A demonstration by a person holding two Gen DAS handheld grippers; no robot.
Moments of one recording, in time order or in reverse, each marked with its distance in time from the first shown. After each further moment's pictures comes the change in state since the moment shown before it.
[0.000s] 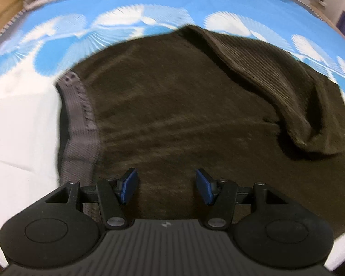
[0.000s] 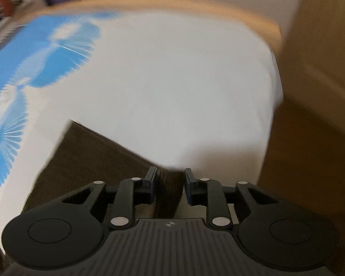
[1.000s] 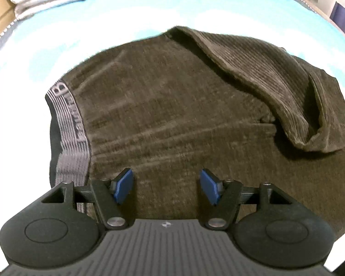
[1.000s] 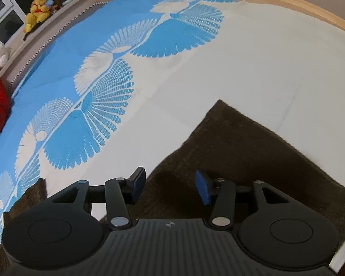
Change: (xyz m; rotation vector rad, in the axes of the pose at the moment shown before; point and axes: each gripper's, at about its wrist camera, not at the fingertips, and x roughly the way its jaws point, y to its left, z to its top) left arm 0.002 -0.016 0.012 0.056 -0.034 0.036; right arm 0.043 0.132 -0.011 -0.115 0.075 0.347
